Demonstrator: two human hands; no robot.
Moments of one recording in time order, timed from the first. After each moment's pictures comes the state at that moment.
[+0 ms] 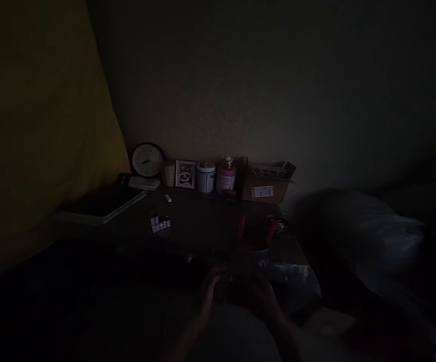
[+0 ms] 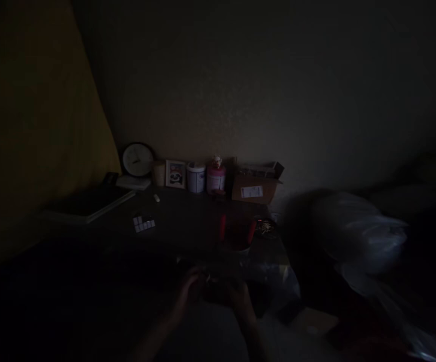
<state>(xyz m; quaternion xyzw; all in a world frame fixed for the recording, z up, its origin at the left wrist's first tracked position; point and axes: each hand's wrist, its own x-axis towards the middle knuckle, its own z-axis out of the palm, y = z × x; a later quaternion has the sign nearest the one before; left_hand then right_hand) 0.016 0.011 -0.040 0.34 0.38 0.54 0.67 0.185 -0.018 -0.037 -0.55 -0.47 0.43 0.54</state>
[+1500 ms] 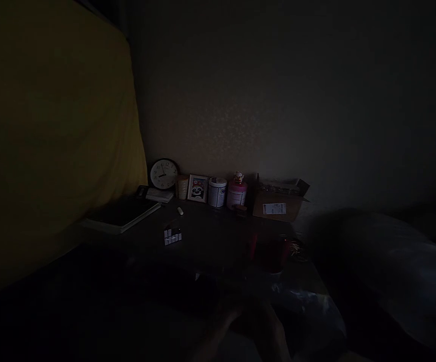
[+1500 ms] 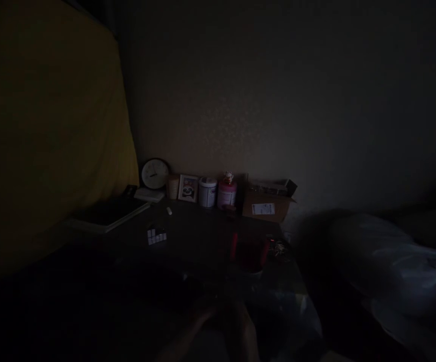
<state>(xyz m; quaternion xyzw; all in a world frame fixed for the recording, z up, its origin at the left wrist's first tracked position) 0.000 -0.034 -0.033 0.44 0.36 0.45 0.69 0.152 -0.043 0.000 -0.56 -0.54 0.32 0.54</state>
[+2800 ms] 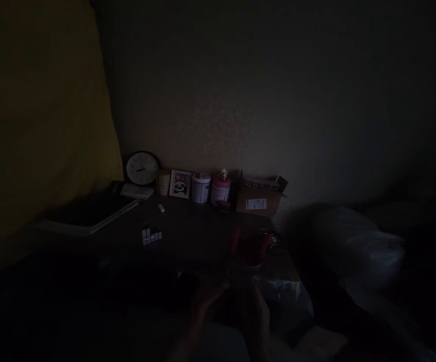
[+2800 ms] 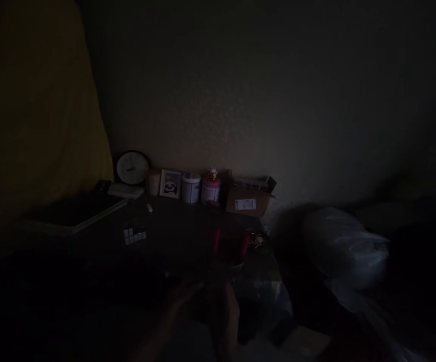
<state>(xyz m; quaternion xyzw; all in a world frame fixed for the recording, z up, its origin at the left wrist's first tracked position) 0.012 0.001 0.010 0.30 0.27 0.50 0.77 0.141 -0.047 0.031 -0.59 -0.53 0.17 0.59</state>
